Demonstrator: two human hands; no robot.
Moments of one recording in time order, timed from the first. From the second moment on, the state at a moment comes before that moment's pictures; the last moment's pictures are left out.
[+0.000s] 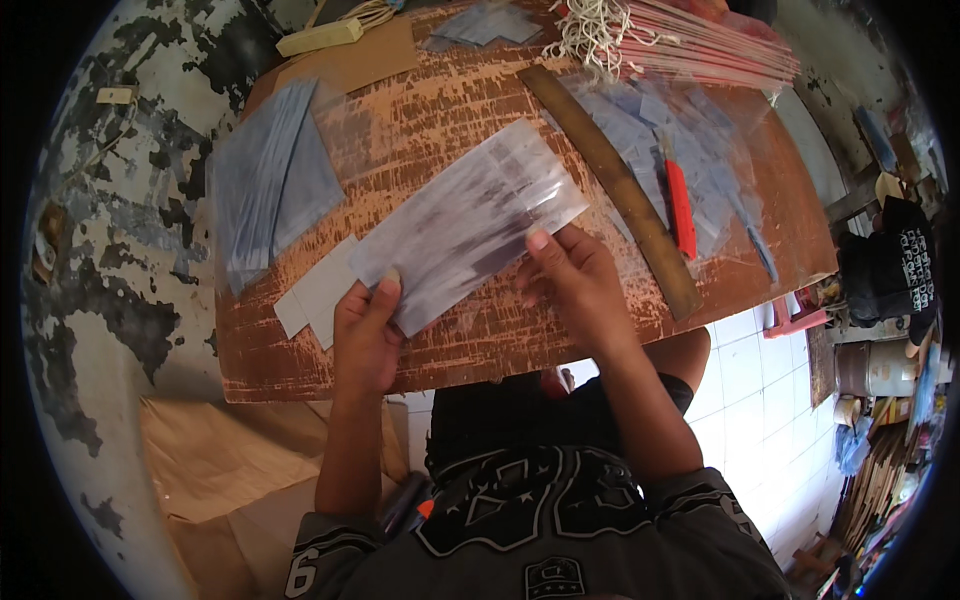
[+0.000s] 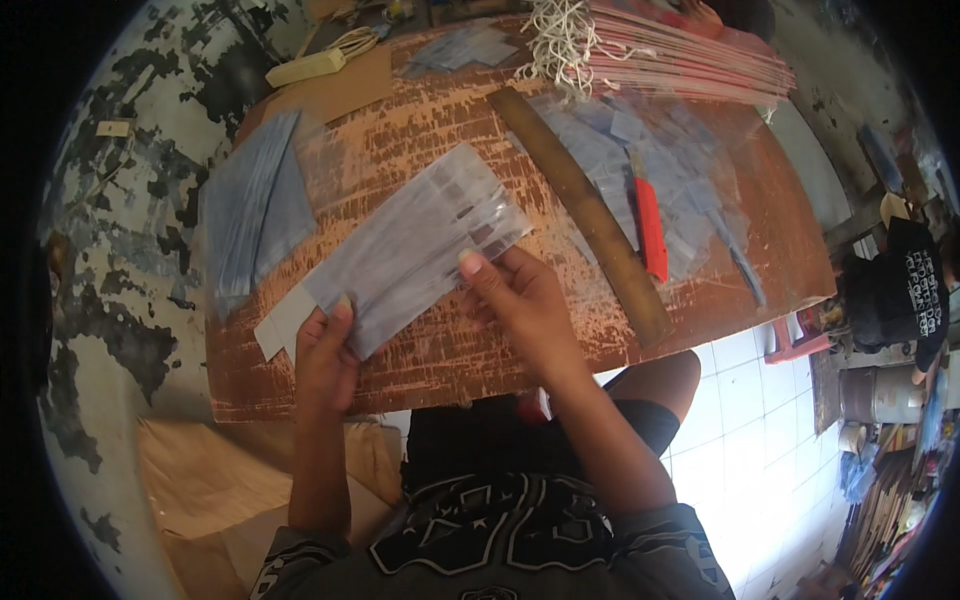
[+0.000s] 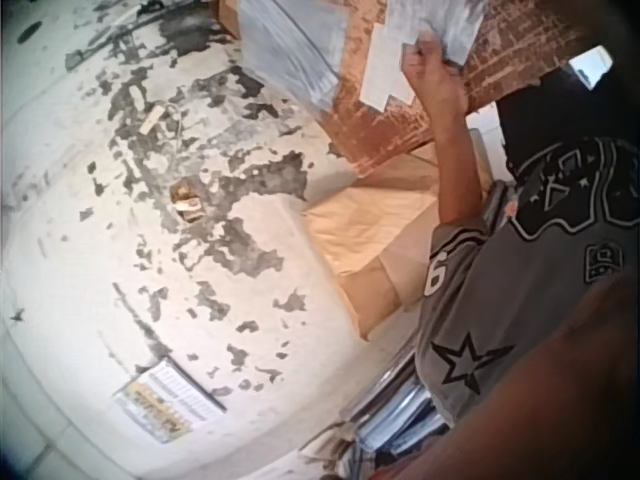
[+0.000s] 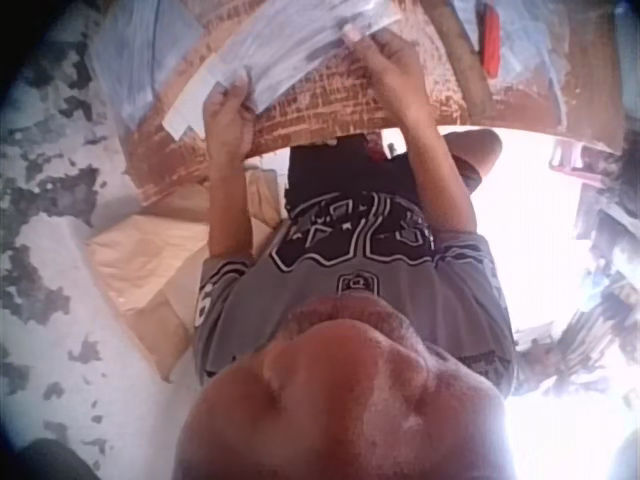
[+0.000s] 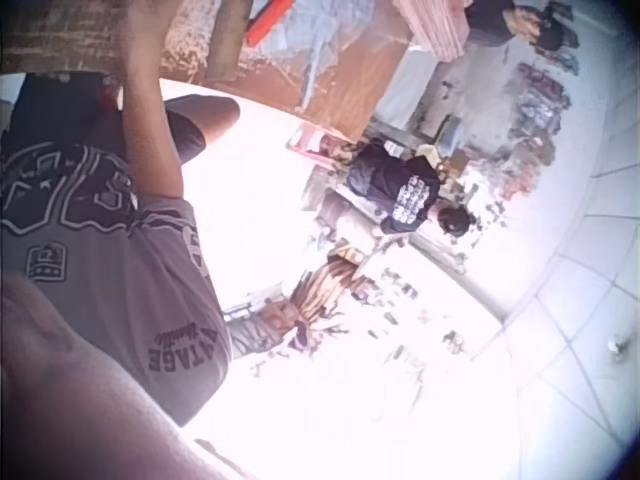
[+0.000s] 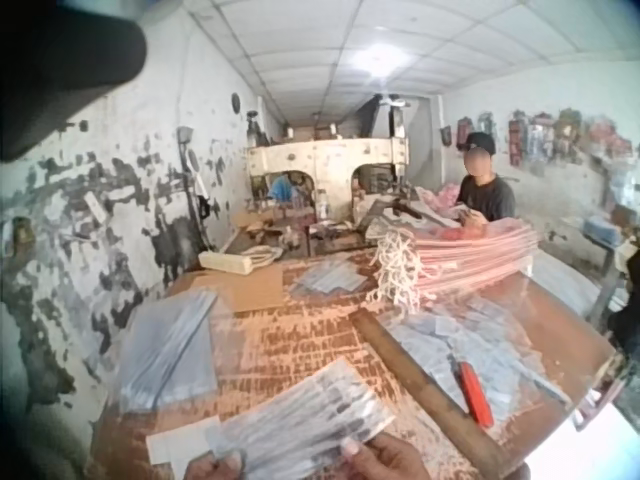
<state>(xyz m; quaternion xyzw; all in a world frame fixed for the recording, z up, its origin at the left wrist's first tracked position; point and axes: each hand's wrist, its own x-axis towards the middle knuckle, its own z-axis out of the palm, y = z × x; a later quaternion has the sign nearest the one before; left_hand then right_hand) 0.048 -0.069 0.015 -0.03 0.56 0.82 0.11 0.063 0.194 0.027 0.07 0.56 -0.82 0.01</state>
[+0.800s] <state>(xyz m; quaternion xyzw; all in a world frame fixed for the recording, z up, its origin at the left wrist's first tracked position) 0.077 -0.043 0.015 -0.01 0.52 0.85 0.04 0.068 0.179 0.039 0.05 0.56 -0.83 -0.03</state>
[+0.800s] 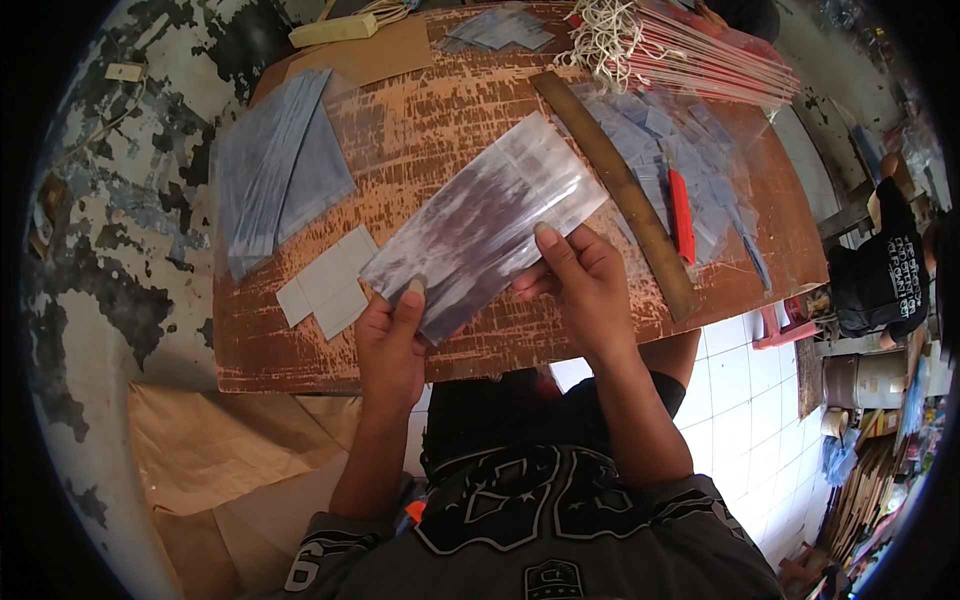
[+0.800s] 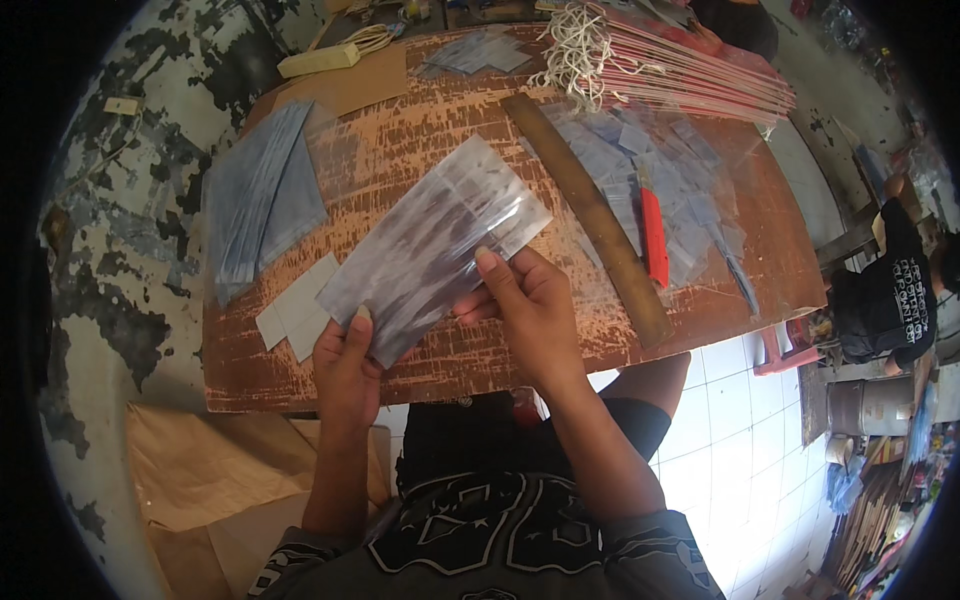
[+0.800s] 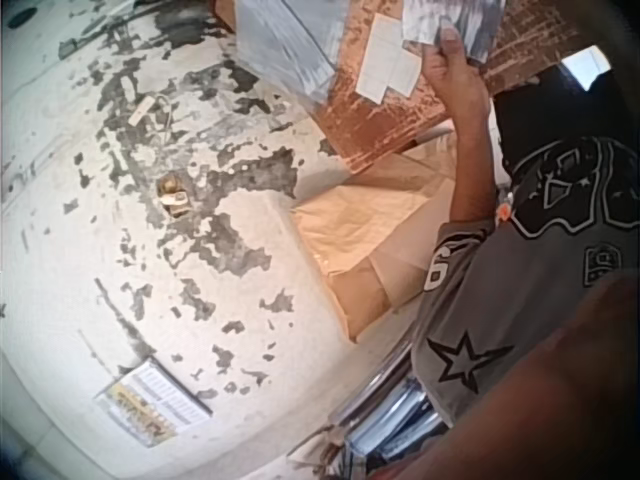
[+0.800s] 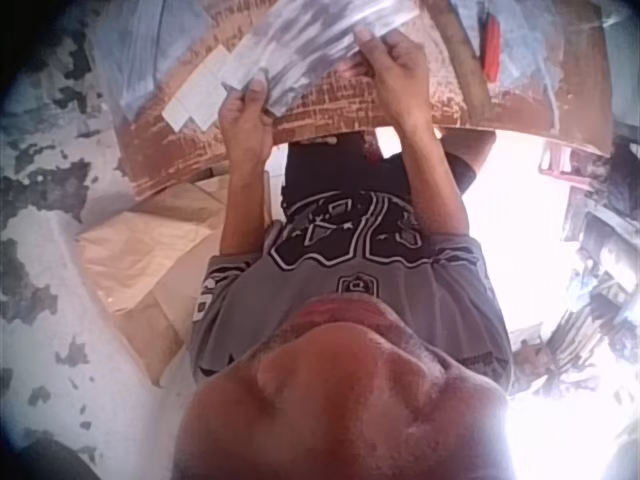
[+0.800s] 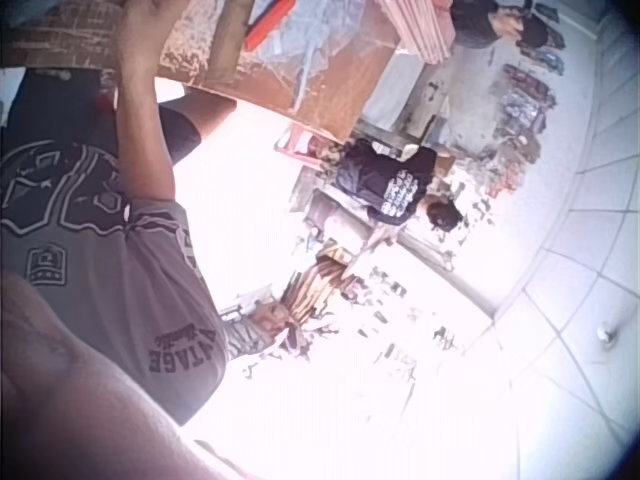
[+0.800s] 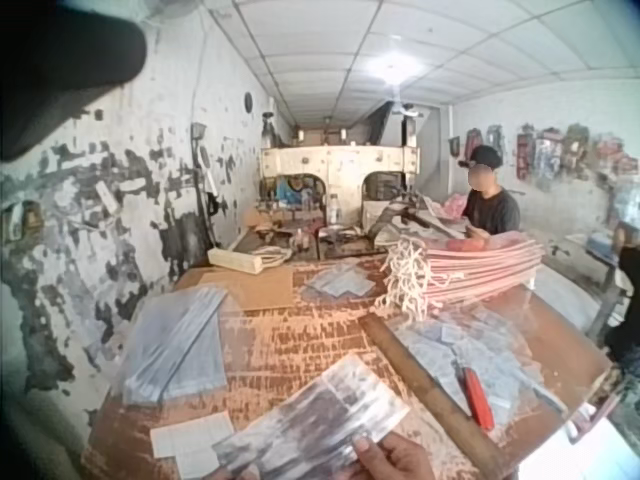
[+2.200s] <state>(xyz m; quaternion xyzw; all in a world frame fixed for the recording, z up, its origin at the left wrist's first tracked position) 0.009 -0.018 0.147 0.28 0.80 0.51 0.16 0.085 0.187 0.021 -0.07 0.54 -0.83 -0.11</state>
